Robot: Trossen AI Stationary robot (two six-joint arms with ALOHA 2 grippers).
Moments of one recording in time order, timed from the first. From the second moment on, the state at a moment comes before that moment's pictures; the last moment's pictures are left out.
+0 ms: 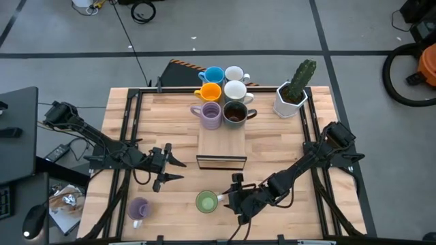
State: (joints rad) left arm -0.51 0.93 0.29 0.57 -0.34 -0.17; right arm 0.60 1.85 1.21 -0.11 0.46 0.23
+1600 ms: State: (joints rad) left arm -0.51 0.94 0.29 0.56 -0.35 -0.20; right arm 0.57 1.98 1.21 0.07 0.39 0.39
